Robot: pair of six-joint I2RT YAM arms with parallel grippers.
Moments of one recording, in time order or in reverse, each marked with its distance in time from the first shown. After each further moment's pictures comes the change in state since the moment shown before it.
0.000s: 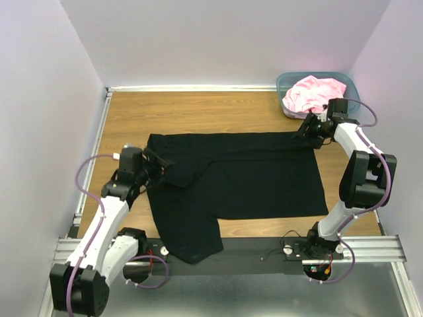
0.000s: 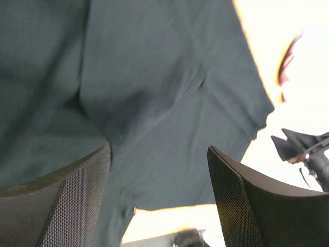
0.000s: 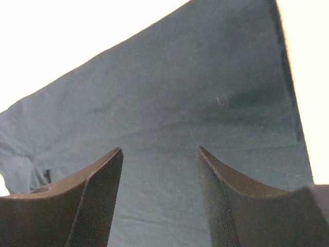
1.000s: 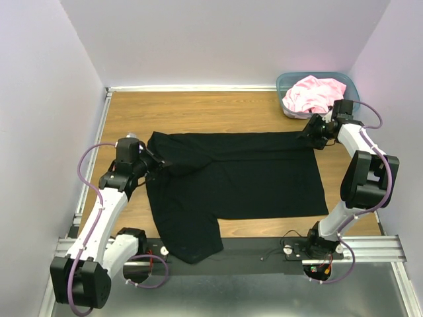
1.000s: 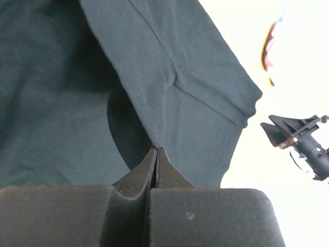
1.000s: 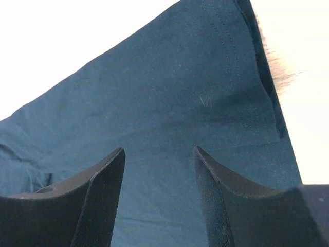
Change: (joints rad) left arm 0.044 0.096 0.137 0.003 0.119 0.104; right arm -0.040 -0.001 -0.001 -0.003 -0.006 0.010
